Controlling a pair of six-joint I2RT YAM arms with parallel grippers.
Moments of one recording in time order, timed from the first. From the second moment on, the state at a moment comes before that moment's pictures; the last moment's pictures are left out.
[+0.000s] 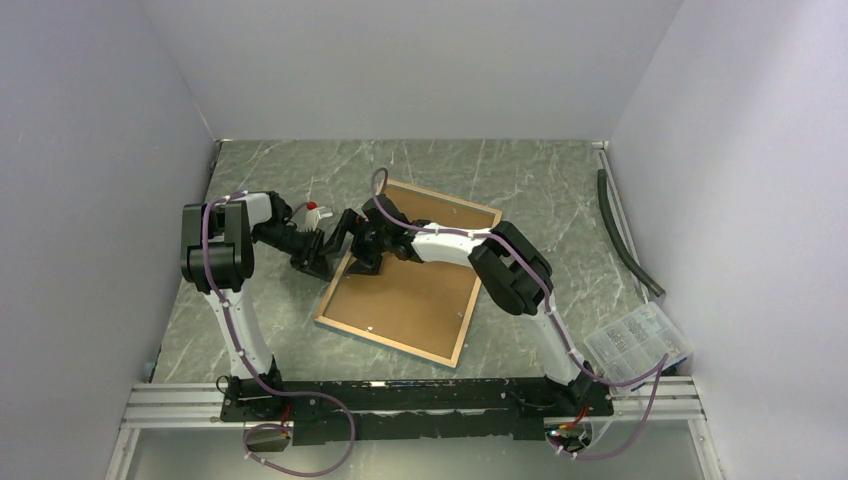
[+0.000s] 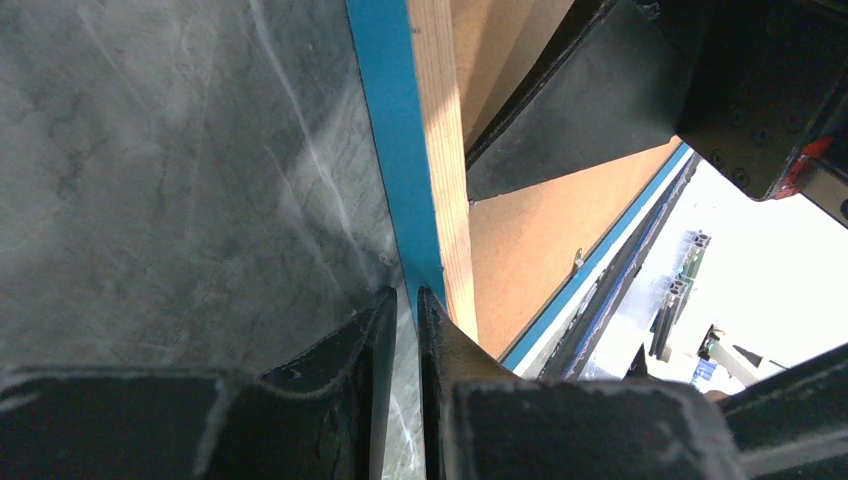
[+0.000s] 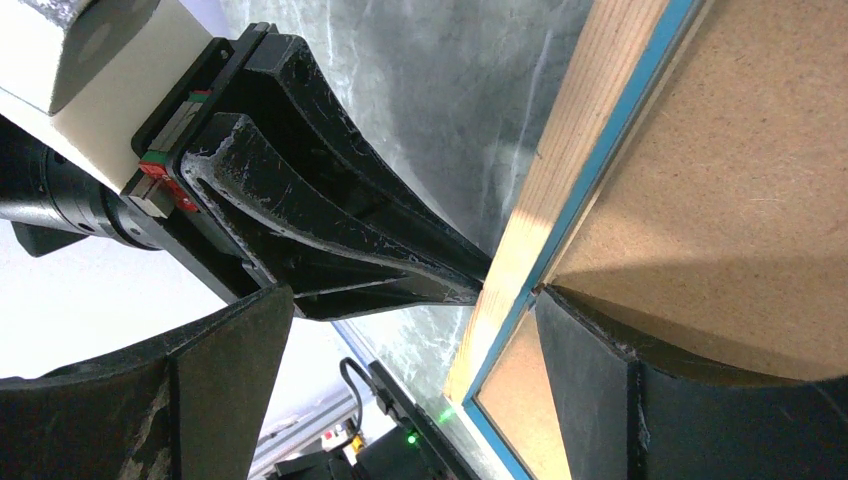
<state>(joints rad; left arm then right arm) 0.08 2.08 1.29 -1.00 0.84 0.59 0.86 2.25 1.57 0.03 -0.35 1.24</state>
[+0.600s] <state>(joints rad) 0.10 2.07 1.33 -1.02 0.84 0.59 0.81 2.15 1.52 -0.08 -0.29 1.04</state>
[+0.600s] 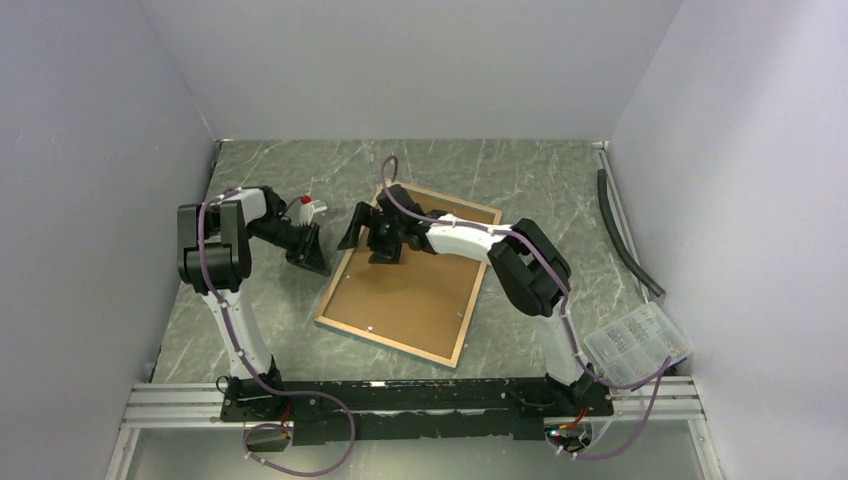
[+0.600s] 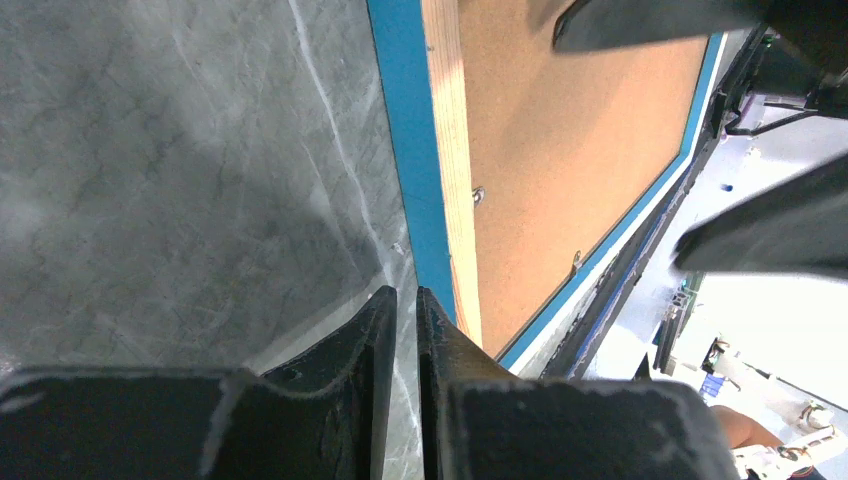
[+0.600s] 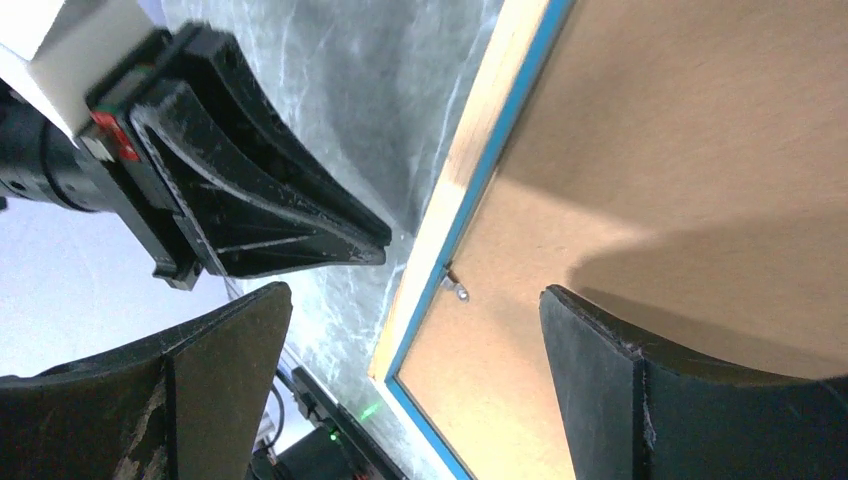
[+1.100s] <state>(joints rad) 0.04 2.03 1.28 -0.93 0.78 0.55 0.48 1.77 1.22 -0.27 -0.19 0.88</state>
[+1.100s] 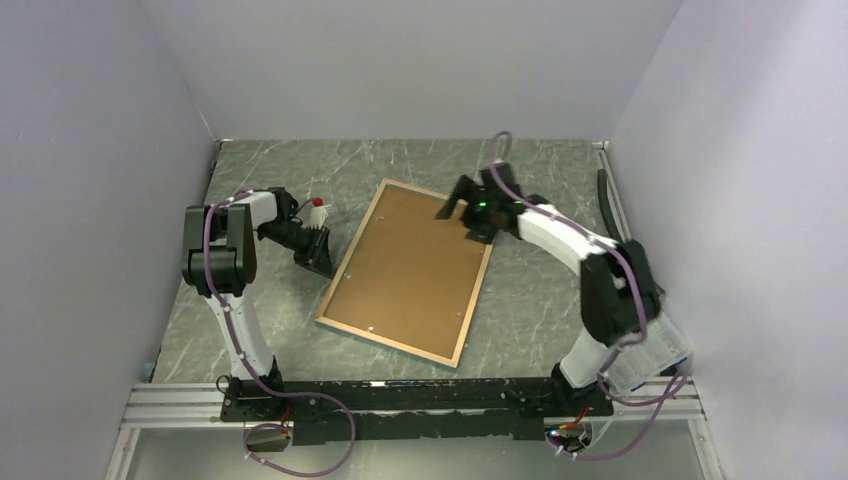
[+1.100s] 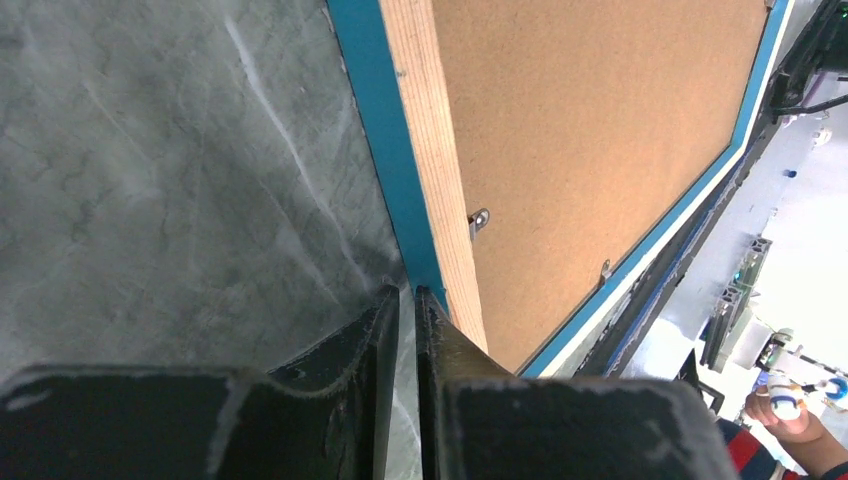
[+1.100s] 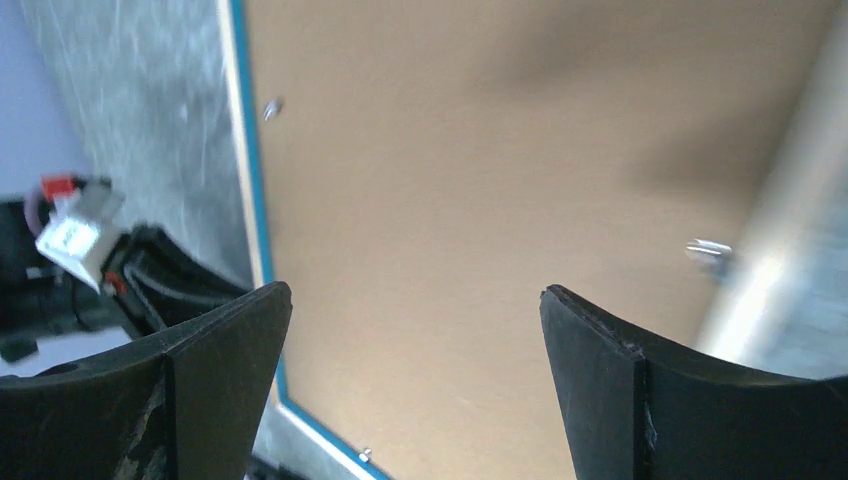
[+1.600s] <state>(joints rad) 0.03 1.99 1.22 -0.91 0.76 0.56 0.26 1.60 0.94 -0.36 -0.08 0.83</state>
